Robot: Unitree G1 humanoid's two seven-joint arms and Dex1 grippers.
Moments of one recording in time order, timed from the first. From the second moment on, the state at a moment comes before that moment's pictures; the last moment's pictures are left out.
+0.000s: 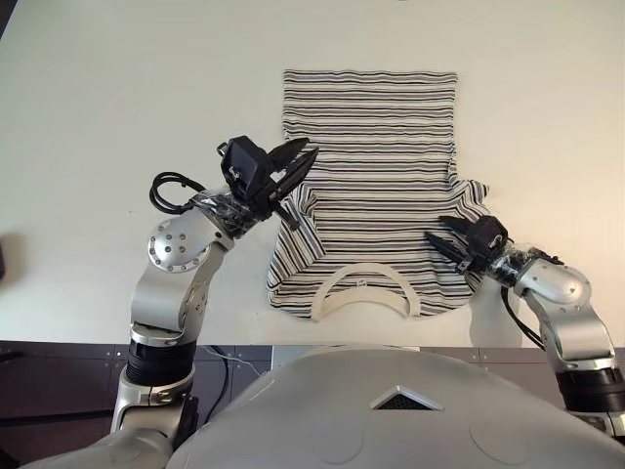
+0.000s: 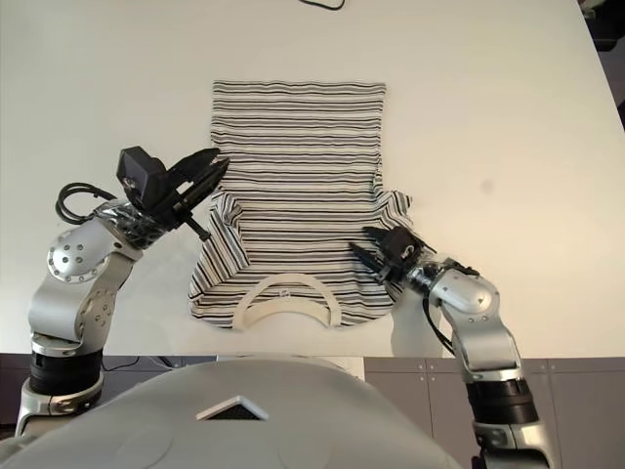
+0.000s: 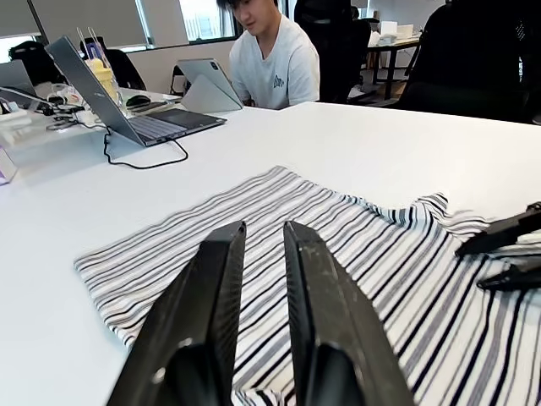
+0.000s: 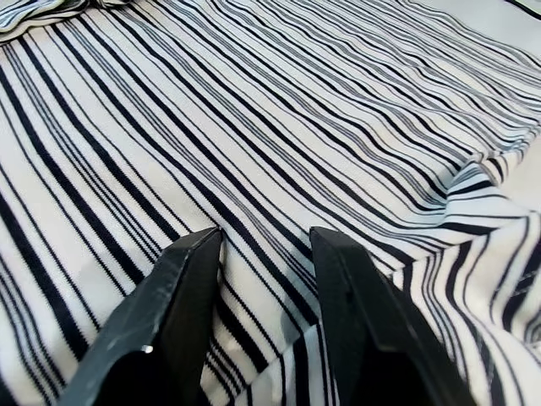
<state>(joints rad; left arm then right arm) 0.17 0.42 -0.09 -0.52 -0.30 0.34 -0.54 0.34 -0.56 0.09 -0.18 0.12 0.09 0.70</state>
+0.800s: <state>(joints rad) 0.61 0.35 -0.09 -0.63 -0.11 0.07 -0.38 0.59 -0.43 -0.37 -0.30 0.79 0.59 0.58</state>
